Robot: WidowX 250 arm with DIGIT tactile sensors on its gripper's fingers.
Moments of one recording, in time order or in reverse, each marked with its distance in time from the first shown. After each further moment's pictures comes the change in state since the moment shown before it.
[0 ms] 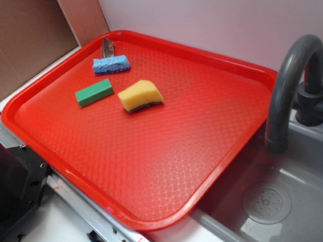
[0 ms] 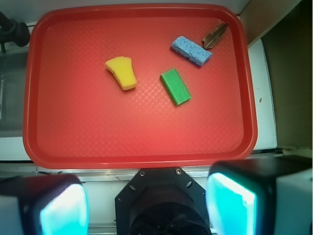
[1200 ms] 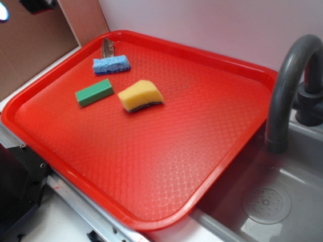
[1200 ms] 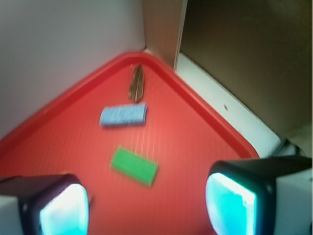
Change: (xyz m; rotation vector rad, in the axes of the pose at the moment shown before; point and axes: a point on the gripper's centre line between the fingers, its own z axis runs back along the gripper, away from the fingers) arm 0.069 0.085 -0.070 0.111 -0.304 0.711
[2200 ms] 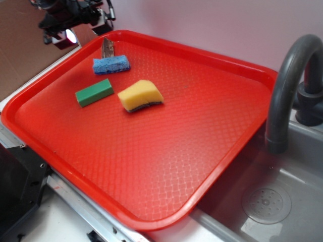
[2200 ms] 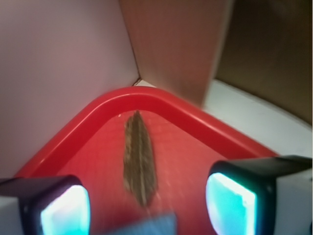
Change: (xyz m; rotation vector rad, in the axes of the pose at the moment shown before) arm 0.065 -0.004 -0.143 -0.009 -0.136 0.185
